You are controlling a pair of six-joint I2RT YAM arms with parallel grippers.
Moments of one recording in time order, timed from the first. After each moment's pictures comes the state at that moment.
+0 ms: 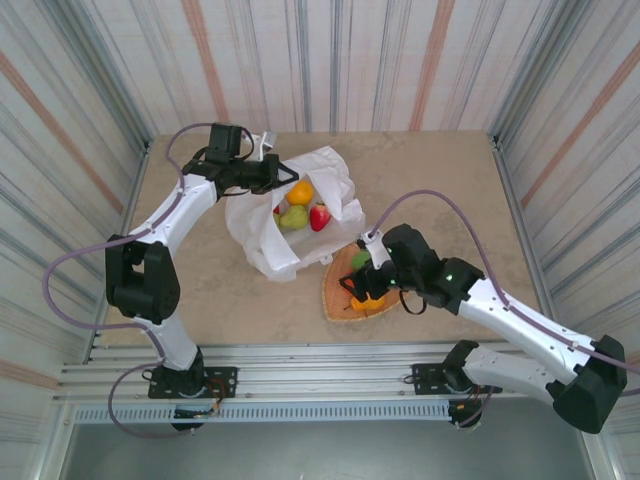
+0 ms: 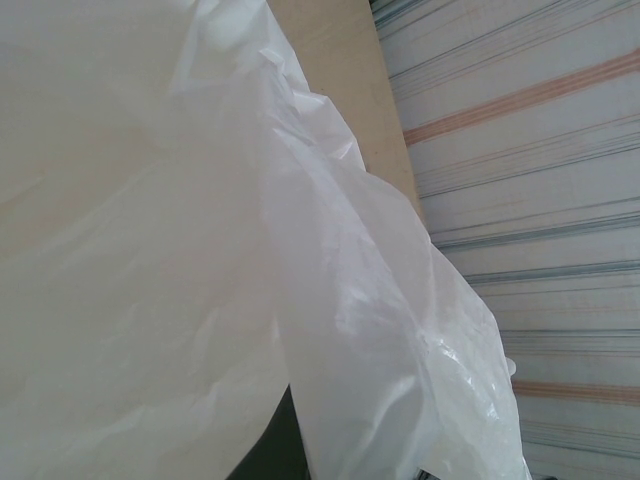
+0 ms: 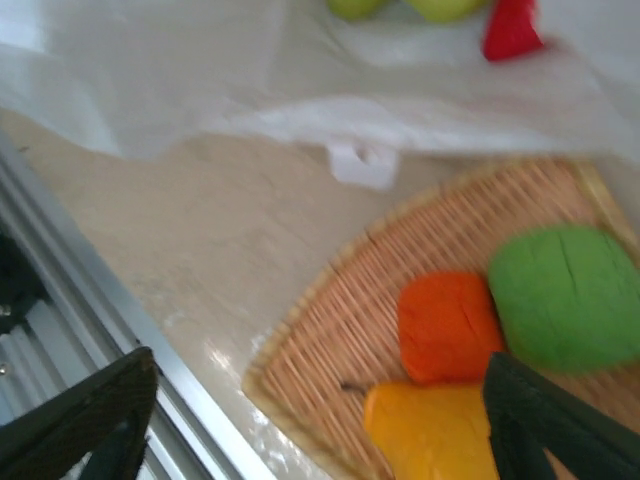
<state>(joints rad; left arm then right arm) -0.27 1.75 1.50 -0.45 0.78 -0.50 0.80 1.00 0.80 -0.59 -0.12 0.26</state>
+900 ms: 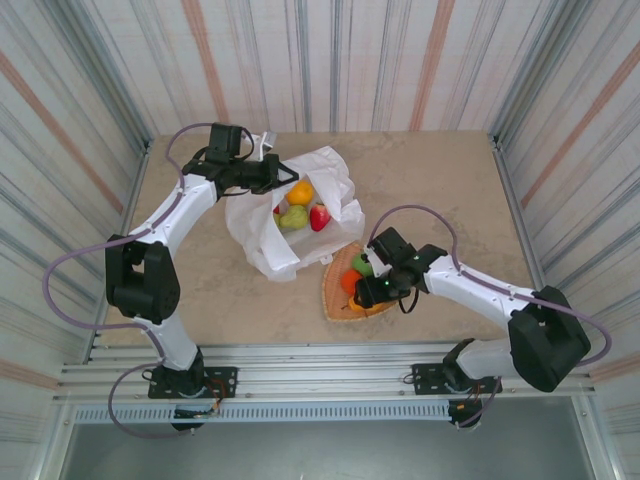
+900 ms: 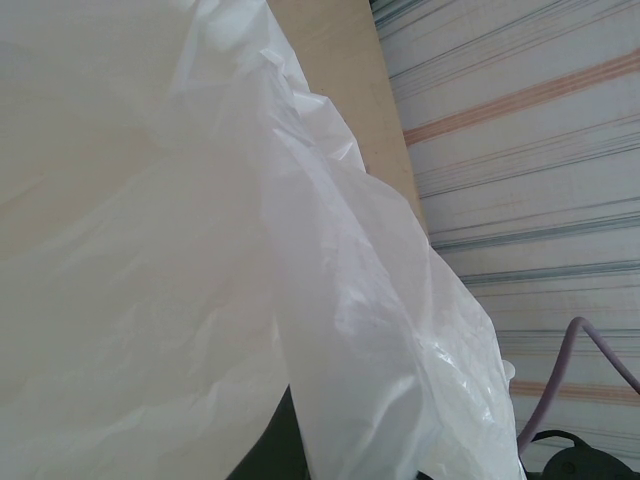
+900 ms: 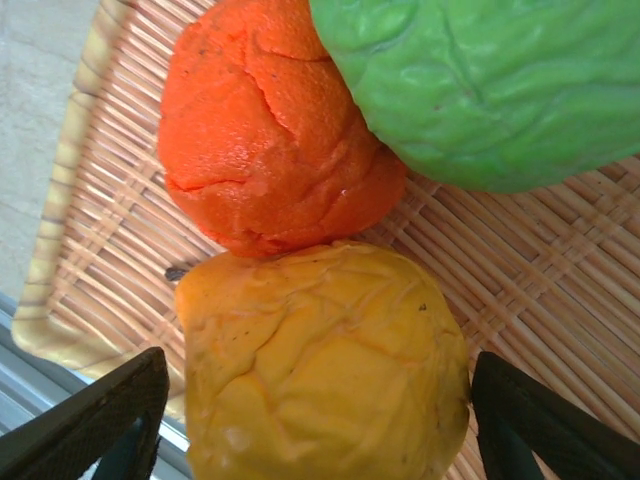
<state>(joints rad) -0.27 1.75 1.50 -0.45 0.78 -0.50 0.67 1.31 0.75 -0.68 -0.21 0.34</state>
